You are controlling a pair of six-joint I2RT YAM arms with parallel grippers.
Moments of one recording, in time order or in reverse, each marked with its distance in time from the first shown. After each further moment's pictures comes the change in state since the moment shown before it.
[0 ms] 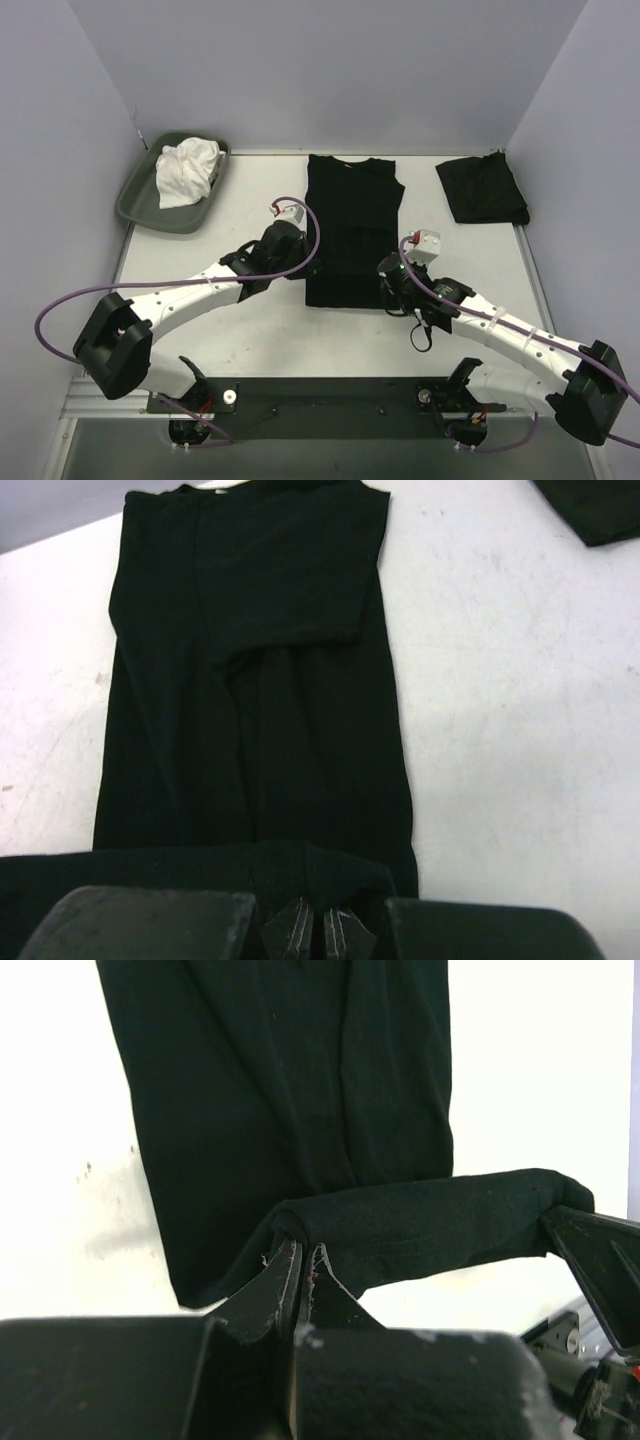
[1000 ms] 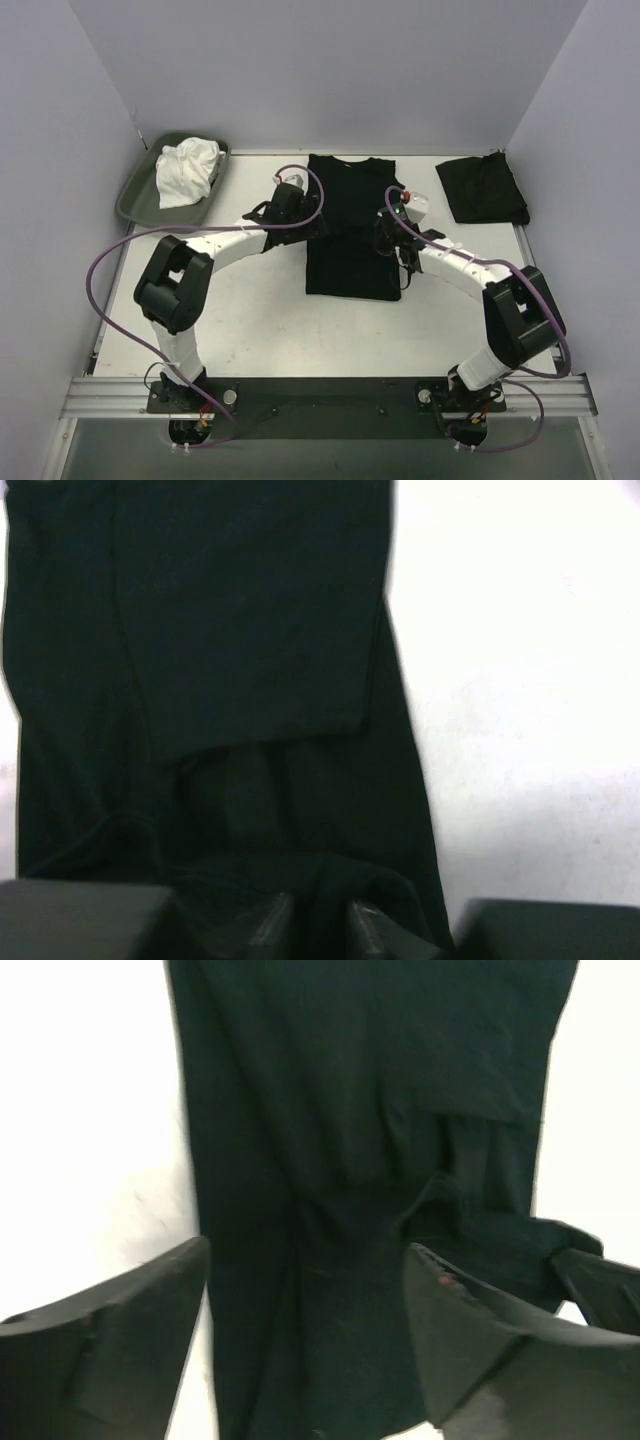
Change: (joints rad) left arm 0.211 0.462 0.330 0.057 0.087 0.081; right arm -0.358 0.499 0.217 0.275 -0.296 -0.179
